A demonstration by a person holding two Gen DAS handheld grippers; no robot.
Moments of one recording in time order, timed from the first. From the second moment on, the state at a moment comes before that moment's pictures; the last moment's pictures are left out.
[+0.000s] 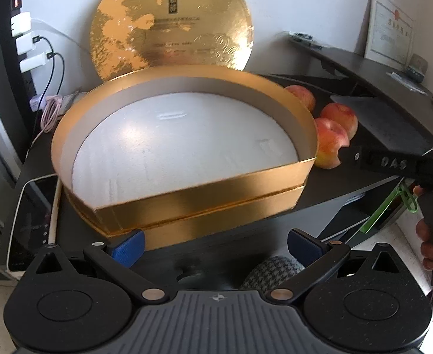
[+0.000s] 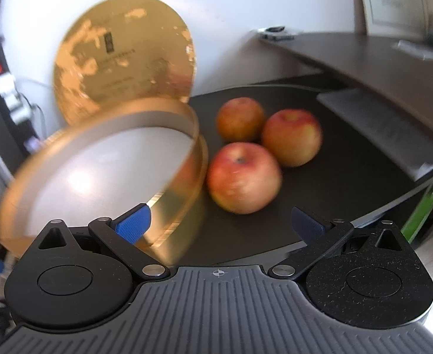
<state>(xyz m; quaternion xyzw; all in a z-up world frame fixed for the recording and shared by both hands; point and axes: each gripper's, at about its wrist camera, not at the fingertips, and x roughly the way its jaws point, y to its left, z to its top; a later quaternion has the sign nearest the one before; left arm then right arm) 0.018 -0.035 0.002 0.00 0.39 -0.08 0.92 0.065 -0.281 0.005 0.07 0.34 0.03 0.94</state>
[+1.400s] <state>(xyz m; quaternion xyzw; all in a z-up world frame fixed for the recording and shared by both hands) 0.044 -0.043 -0.005 0.00 0.38 -0.08 0.92 0.156 -0.320 -0.066 0.14 0.36 0.08 0.92</state>
